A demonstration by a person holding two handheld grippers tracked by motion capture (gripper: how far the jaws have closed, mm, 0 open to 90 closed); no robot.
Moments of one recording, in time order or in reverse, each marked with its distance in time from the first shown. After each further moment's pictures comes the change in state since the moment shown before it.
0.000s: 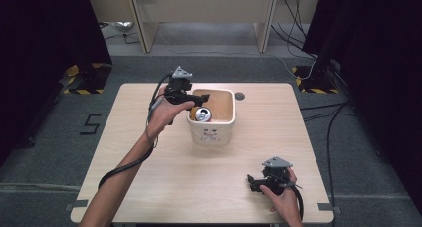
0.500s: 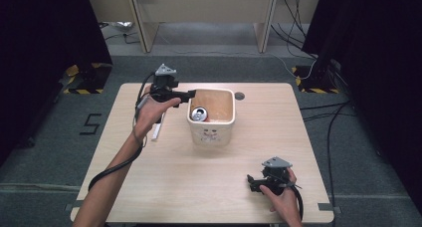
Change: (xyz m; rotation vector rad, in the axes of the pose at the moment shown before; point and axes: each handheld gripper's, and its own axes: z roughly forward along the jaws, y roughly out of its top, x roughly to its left) left arm 0.031 -0.009 -0.025 -0.035 0.047 -0.045; right arm 0.000 0.000 0.000 0.001 0.002 0.004
